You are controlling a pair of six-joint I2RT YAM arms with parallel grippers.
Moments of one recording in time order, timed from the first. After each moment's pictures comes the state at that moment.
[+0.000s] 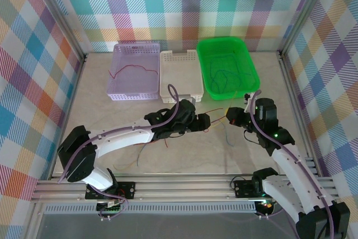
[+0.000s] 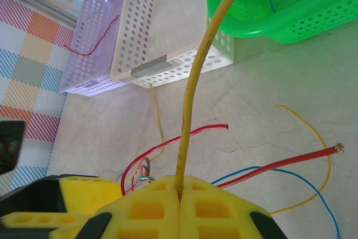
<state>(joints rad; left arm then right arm) -1.00 1.54 1.08 -0.26 -0.03 -0.96 0.27 0.79 0.62 -0.37 -0.39 0.63</state>
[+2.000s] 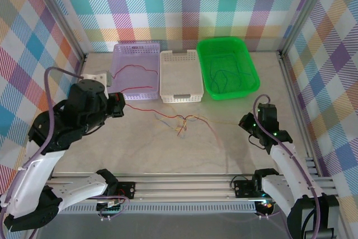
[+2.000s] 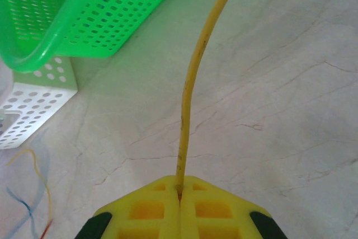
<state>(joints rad) -0.67 0.97 1.62 -1.26 -0.31 -0.58 0.10 0.86 0.51 -0.46 -0.12 0.71</state>
